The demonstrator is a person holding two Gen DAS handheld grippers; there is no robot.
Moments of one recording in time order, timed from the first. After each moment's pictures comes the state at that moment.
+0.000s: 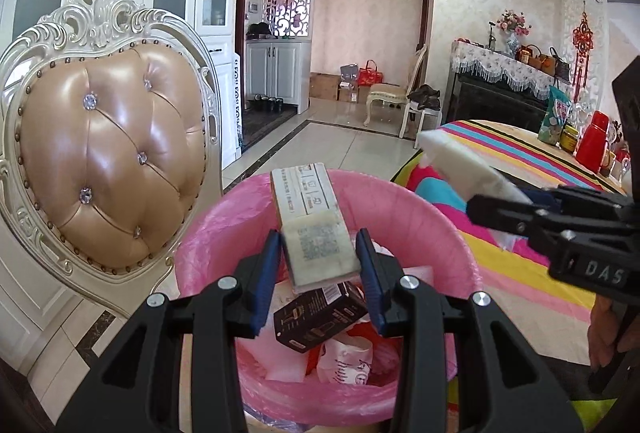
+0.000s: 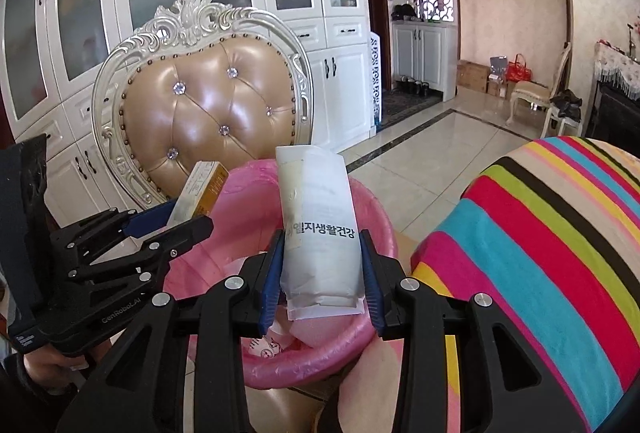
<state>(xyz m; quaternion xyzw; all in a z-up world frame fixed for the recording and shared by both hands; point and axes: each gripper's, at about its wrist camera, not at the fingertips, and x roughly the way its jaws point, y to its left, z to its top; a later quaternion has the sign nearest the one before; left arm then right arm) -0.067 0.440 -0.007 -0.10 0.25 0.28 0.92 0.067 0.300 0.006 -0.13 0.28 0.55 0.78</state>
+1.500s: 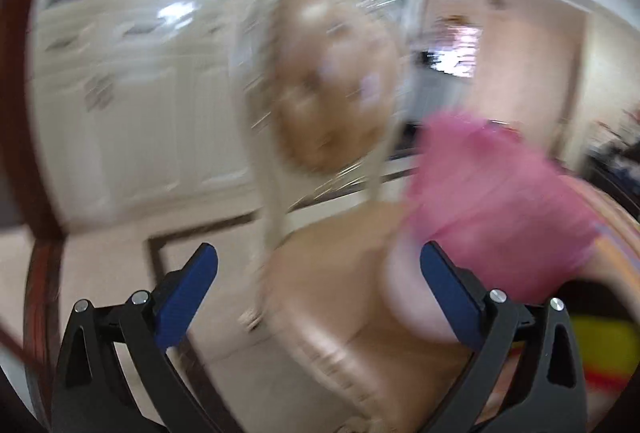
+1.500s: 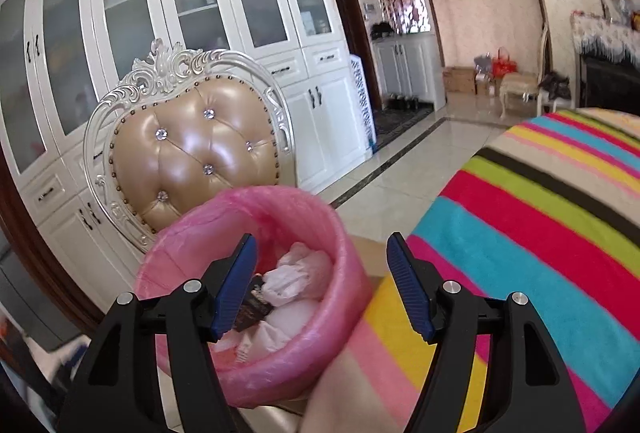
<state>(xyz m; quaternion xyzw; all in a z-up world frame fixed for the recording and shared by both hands) -0.241 0.392 -0.129 -0.23 0.16 0.56 0.78 0.105 0.266 -0.010 -0.04 0.26 0.54 0.80</state>
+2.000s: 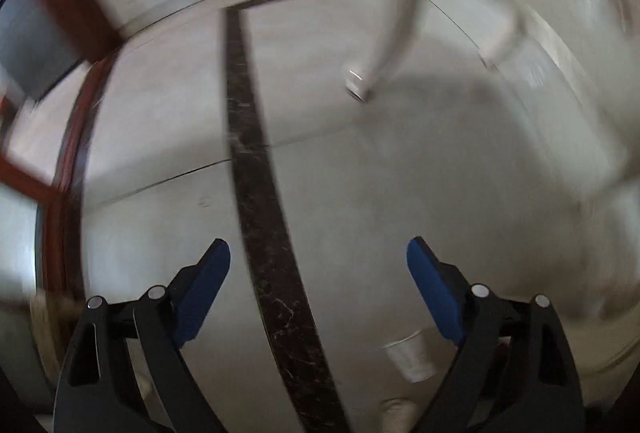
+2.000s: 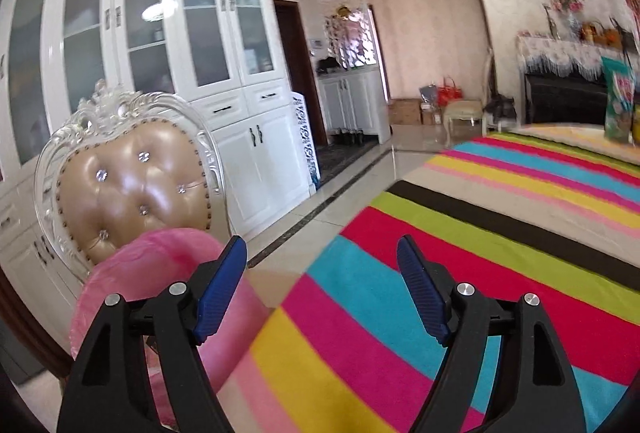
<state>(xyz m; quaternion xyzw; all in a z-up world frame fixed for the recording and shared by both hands) -0.222 0.438 -0.536 -0.36 0.44 0.58 0.59 0.171 0.223 -0.012 0.01 0.23 0.46 0.86</state>
